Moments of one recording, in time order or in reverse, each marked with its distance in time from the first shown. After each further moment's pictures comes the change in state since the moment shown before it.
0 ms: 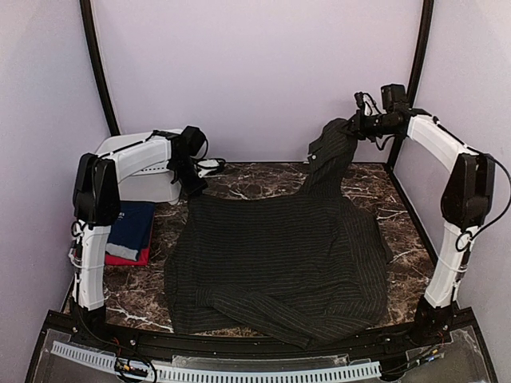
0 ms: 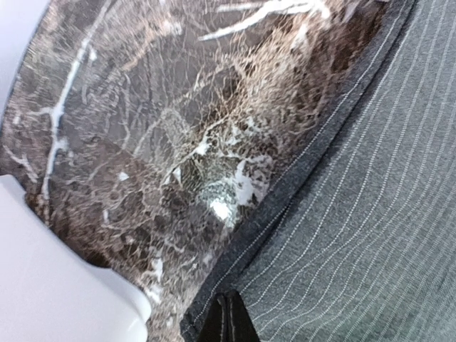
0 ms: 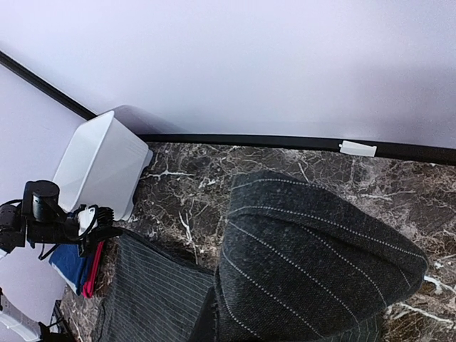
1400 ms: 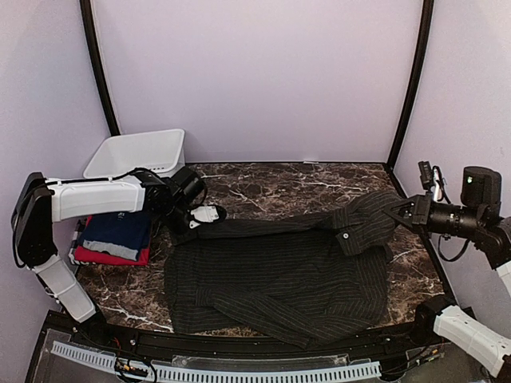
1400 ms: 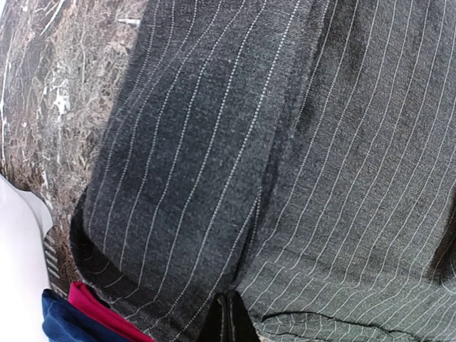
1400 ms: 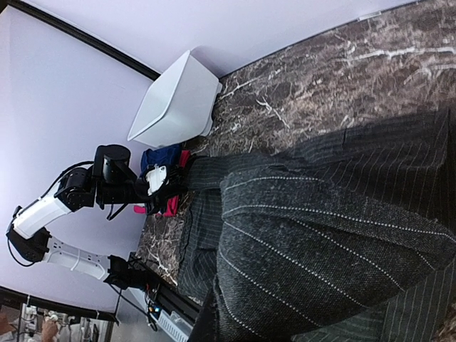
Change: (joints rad) left arm -0.290 -0.634 -0.851 0.220 -0.153 -0.048; right arm 0.149 -1.391 -1.031 -0.185 0.078 0.363
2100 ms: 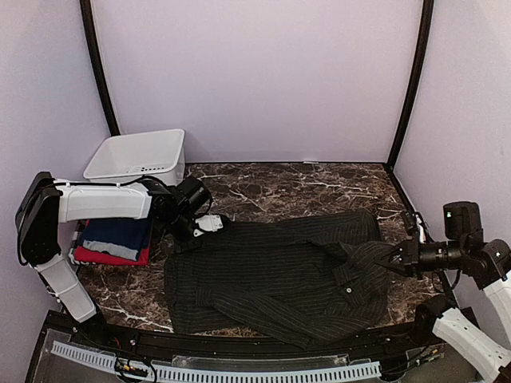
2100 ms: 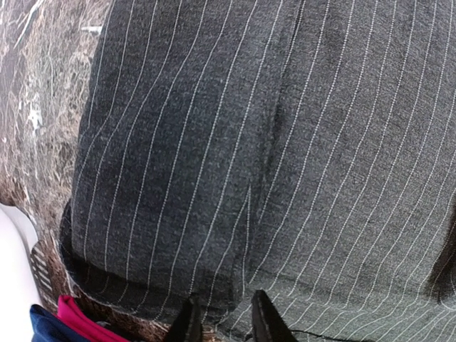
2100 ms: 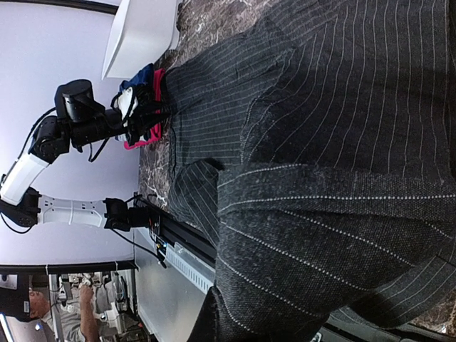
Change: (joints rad) left arm -0.035 0.030 -0.052 0.056 0.000 0.016; right arm 0.016 -0.151 -0.238 -0.198 -0.144 0.064
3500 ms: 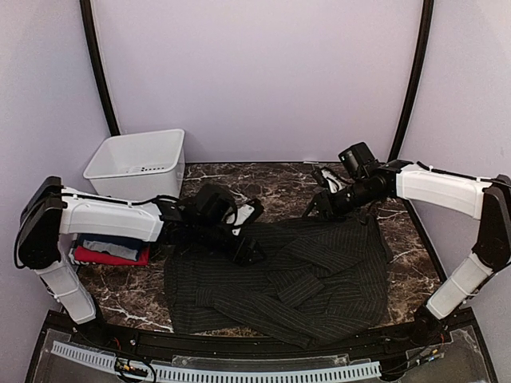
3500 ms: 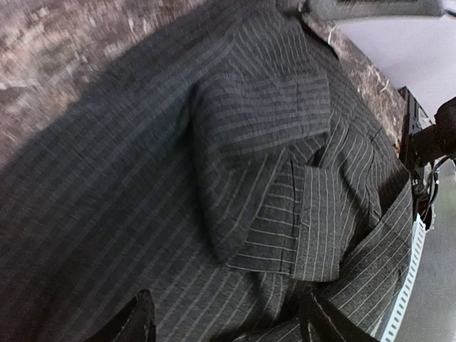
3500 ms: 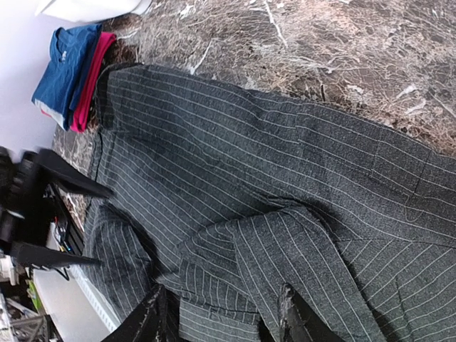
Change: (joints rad) left arm -0.180 -0.038 -0.072 0.534 0.428 -0.791; right arm 0.261 1.119 0.512 0.376 0.206 -0.401
